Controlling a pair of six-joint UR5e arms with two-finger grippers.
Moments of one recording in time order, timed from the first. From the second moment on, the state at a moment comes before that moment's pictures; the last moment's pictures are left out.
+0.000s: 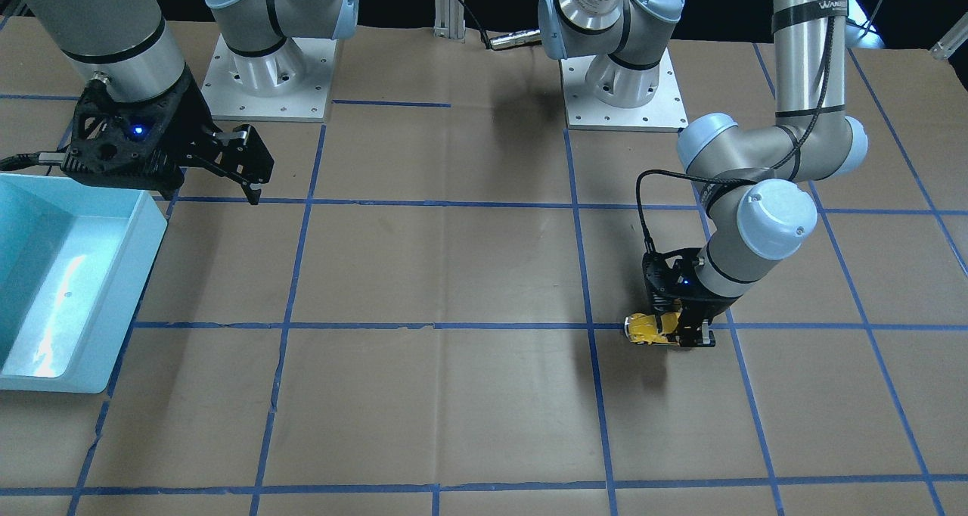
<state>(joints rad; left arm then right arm) -1.38 -1.93 -1.92 -0.85 1.56 1.77 1.56 -1.52 1.56 -1.64 -1.58 0.03</state>
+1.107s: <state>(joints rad) -1.52 -1.95 -1.88 -0.85 1.43 1.52 1.56 -1.52 1.56 -1.65 -1.58 0.03</state>
